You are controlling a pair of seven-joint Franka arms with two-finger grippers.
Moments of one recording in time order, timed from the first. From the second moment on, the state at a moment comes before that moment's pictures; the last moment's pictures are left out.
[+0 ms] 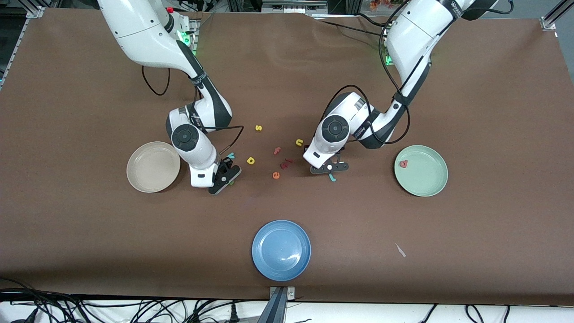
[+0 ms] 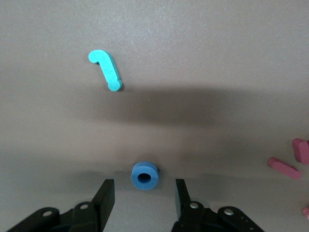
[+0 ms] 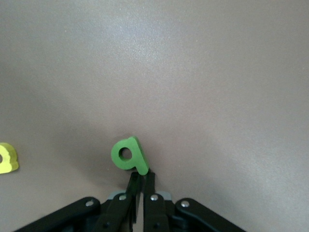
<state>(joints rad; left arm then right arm) -0.35 0.71 -0.31 -1.70 0.10 2.24 -0.81 0.47 0.67 -0.03 -1.80 0.05 2.55 -0.39</state>
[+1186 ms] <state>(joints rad) -0.34 0.72 -0.31 -1.70 0.10 2.25 -0.81 0.46 0.67 -0.03 -1.71 0.17 2.40 -0.28</state>
